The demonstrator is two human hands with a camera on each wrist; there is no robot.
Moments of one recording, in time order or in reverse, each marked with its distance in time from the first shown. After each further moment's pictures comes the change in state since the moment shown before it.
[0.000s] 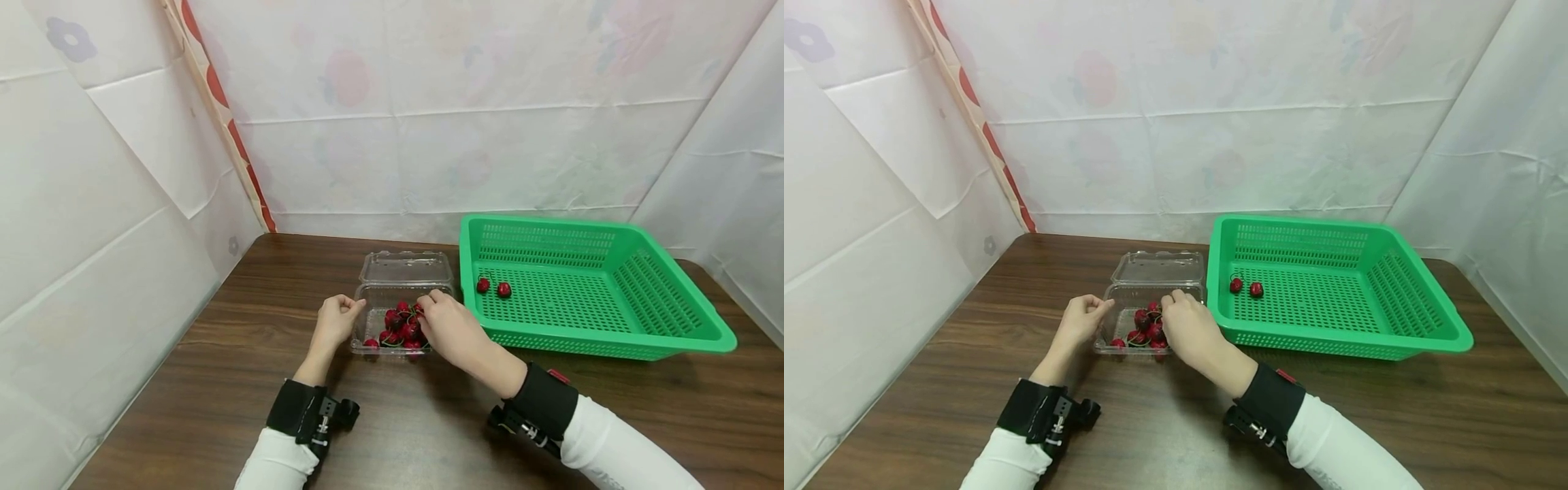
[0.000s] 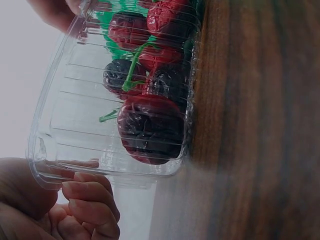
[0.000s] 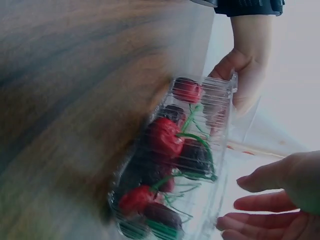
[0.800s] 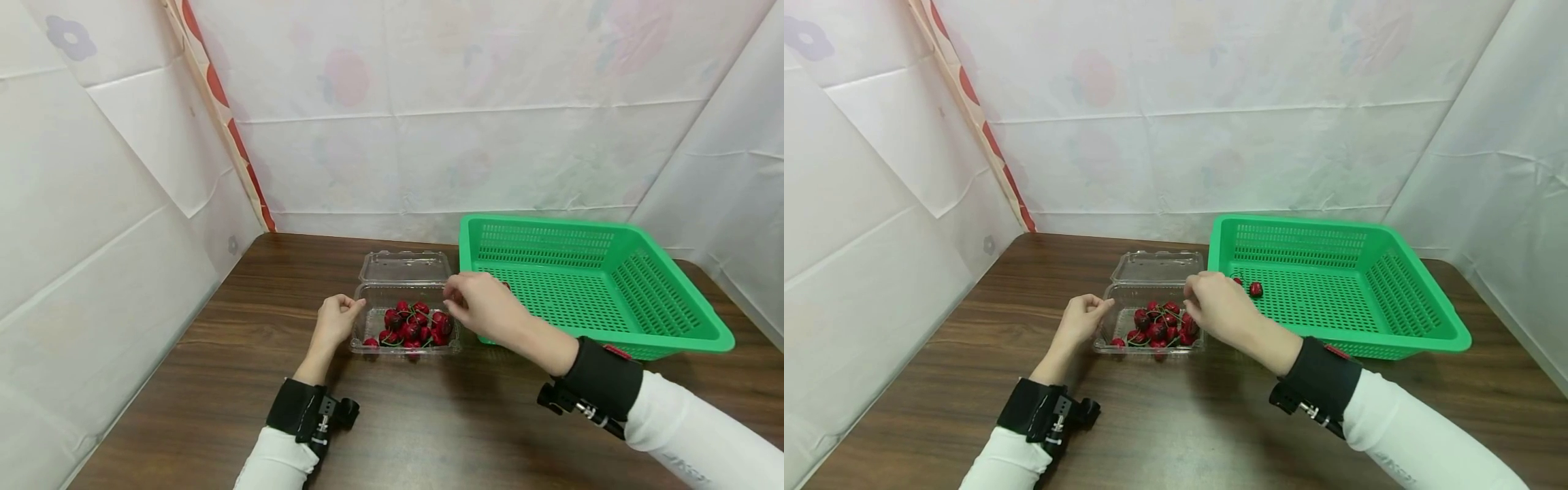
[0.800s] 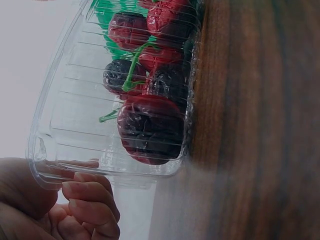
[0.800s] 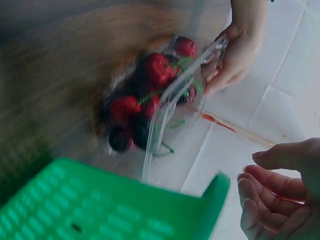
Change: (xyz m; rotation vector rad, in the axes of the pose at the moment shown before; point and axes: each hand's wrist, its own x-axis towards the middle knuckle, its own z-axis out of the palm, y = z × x) left_hand 0.000 0.000 0.000 0.008 0.003 -0.008; right_hand 0.001 0.029 -0.056 0.187 -0.130 0.025
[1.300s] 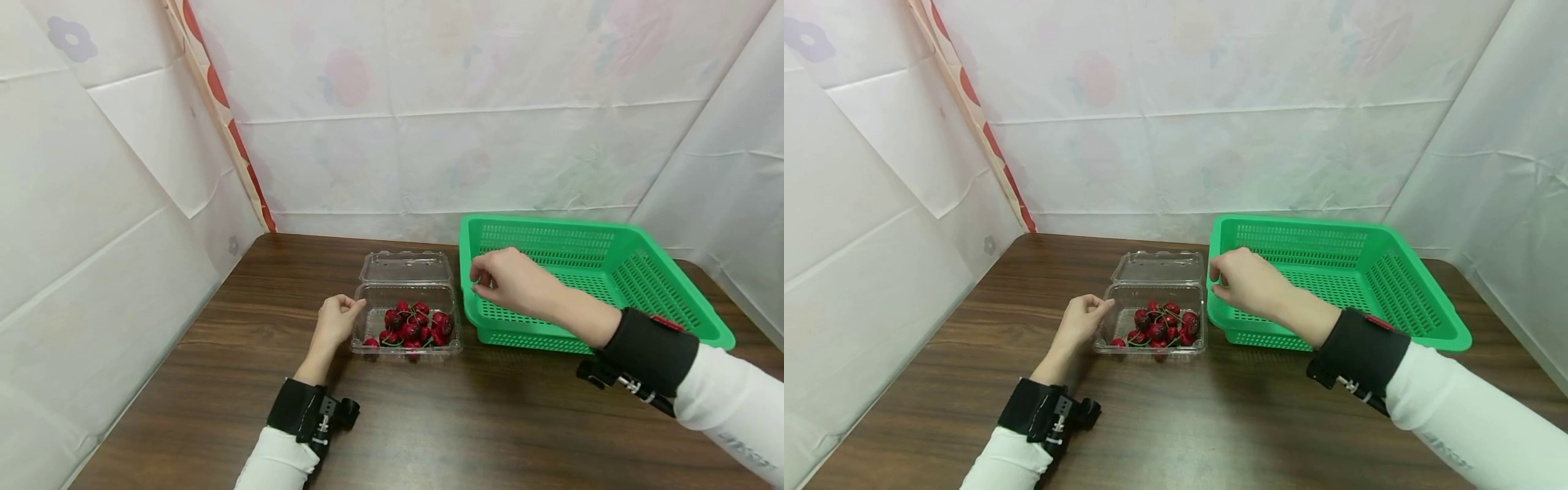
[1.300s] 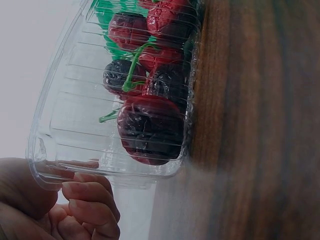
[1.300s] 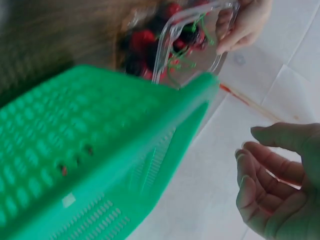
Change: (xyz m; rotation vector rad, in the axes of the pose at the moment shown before) left_hand -0.001 0.001 -0.001 0.001 0.012 0.017; right_hand 0.001 0.027 -0.042 0.006 -0.114 -0.051
